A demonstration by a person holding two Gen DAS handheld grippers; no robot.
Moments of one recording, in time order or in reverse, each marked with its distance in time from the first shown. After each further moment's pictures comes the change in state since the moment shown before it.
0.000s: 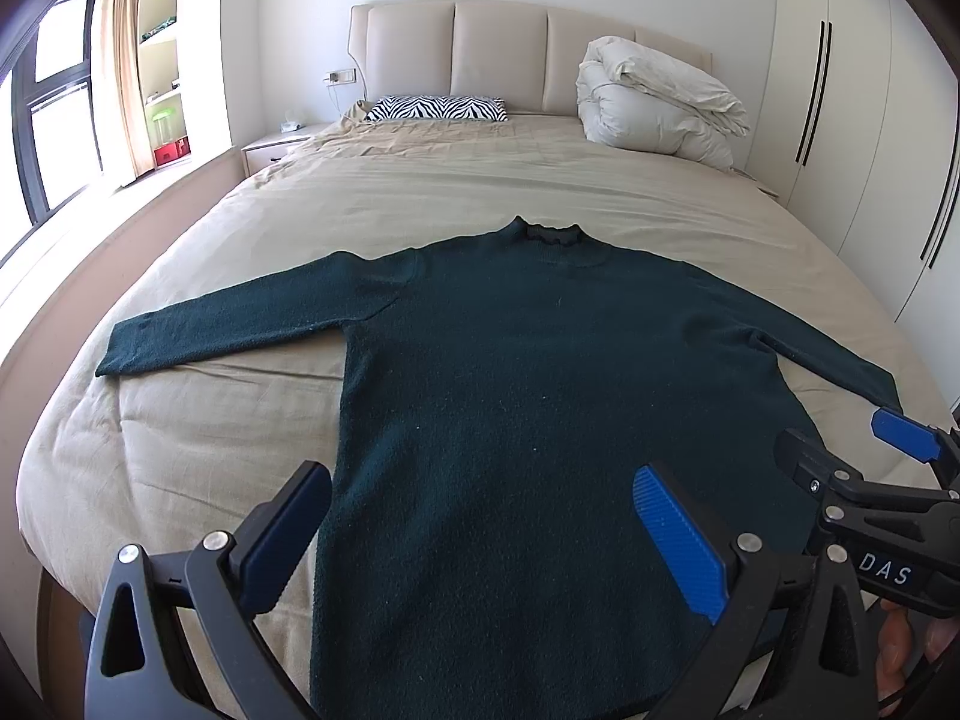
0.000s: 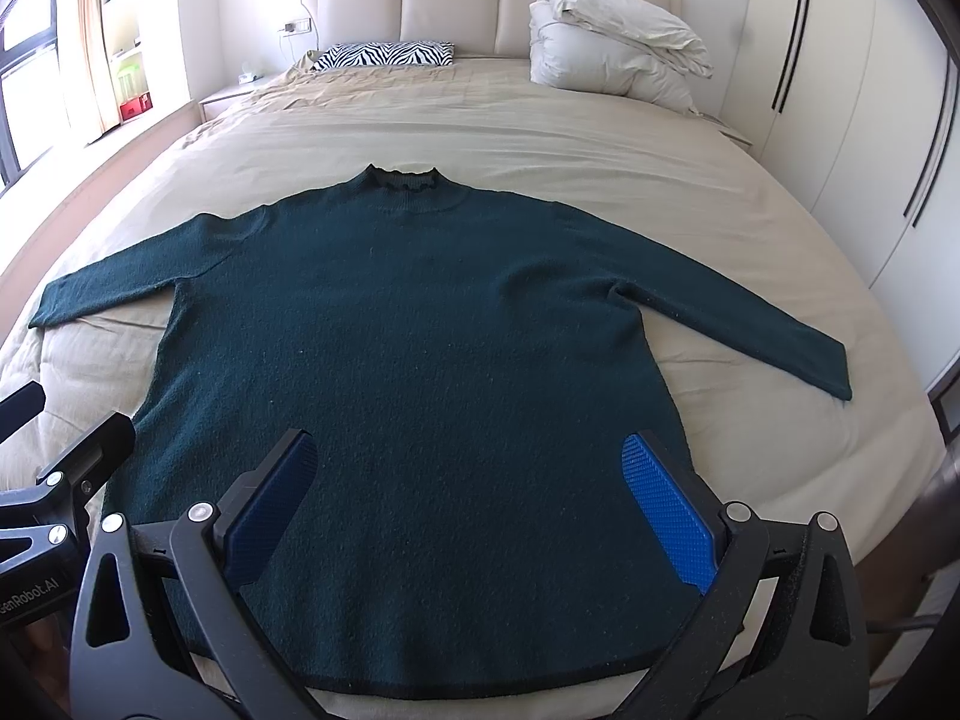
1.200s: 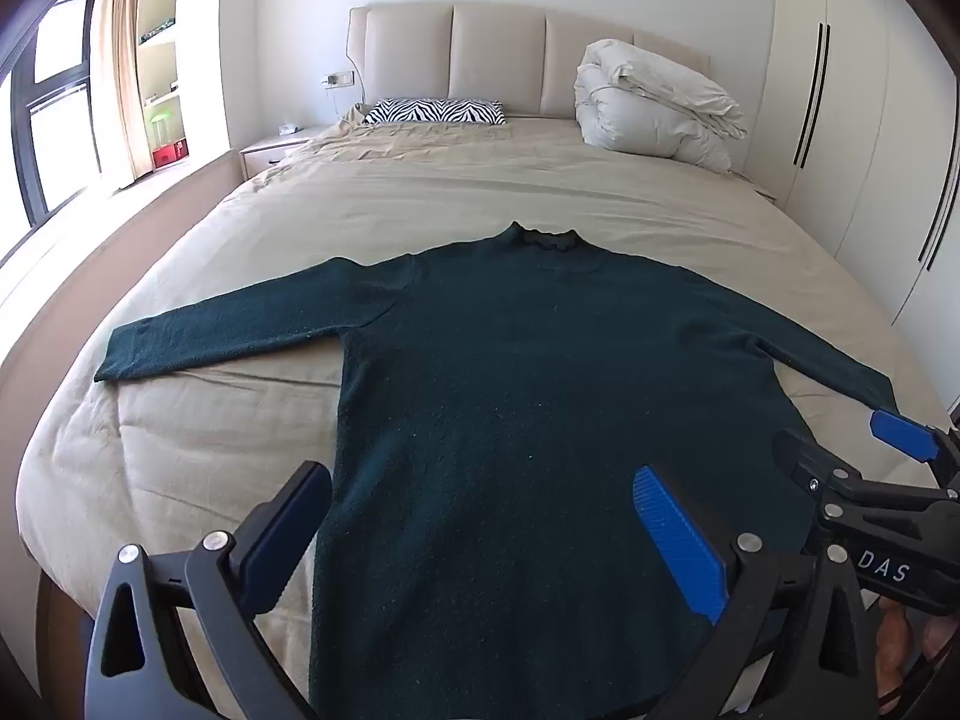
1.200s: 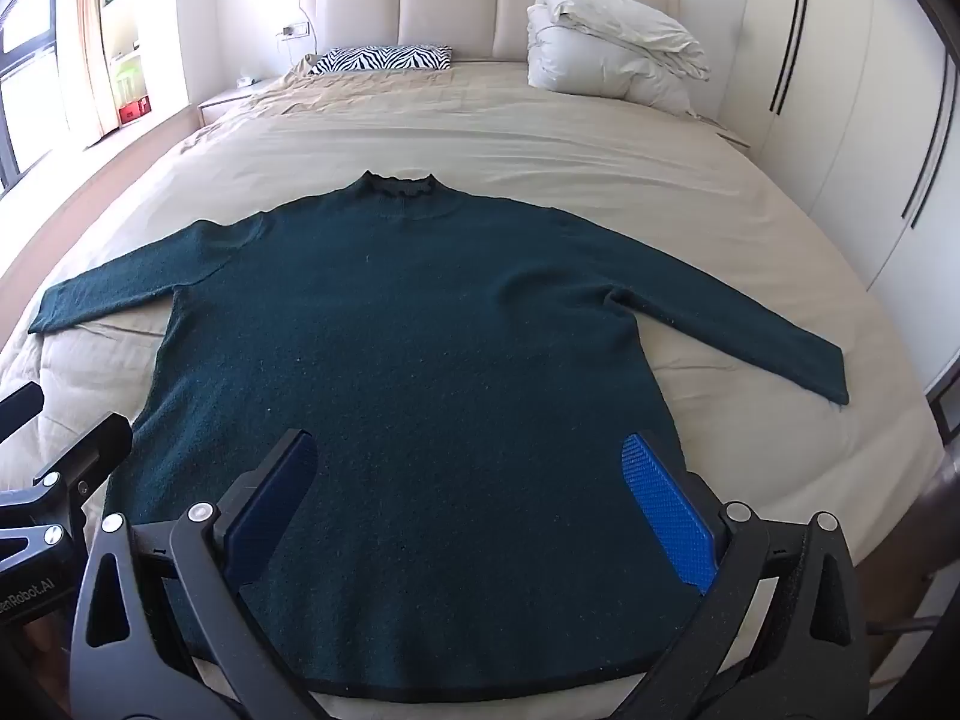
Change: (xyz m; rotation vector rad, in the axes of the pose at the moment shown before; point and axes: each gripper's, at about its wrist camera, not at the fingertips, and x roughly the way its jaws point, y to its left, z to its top) left arm -0.001 -0.003 0.003 -0.004 0.001 -0.009; right arm -0.003 -0.003 0.006 0.001 -0.012 -0.005
